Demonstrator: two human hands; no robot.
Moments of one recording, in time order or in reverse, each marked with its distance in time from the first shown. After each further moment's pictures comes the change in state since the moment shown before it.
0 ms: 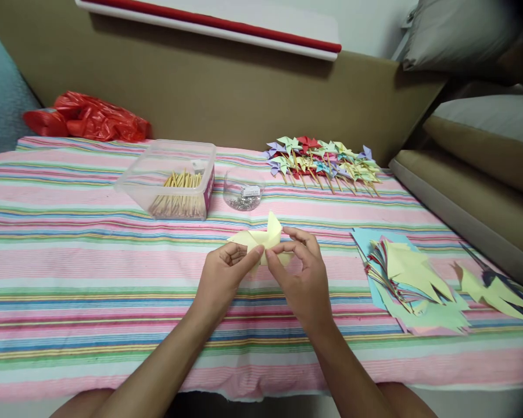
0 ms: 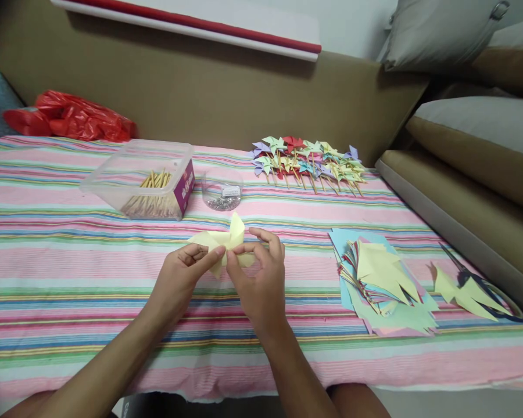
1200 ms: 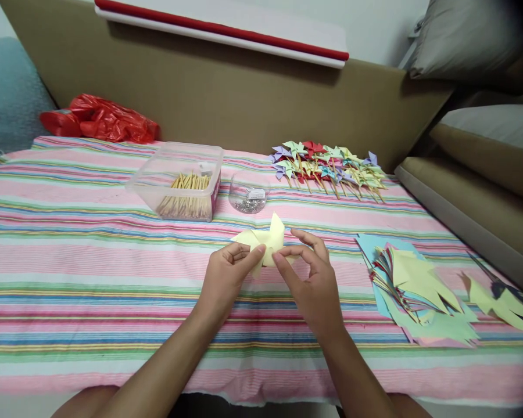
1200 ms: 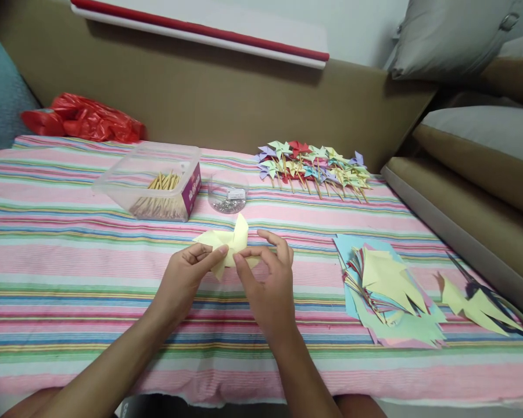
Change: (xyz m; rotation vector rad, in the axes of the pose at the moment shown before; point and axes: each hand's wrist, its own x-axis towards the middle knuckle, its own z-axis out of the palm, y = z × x) left_hand 0.001 -0.002 -0.003 0.006 0.044 -0.026; right_hand 0.001 0.001 -0.008 -0.027 -0.059 -0.004
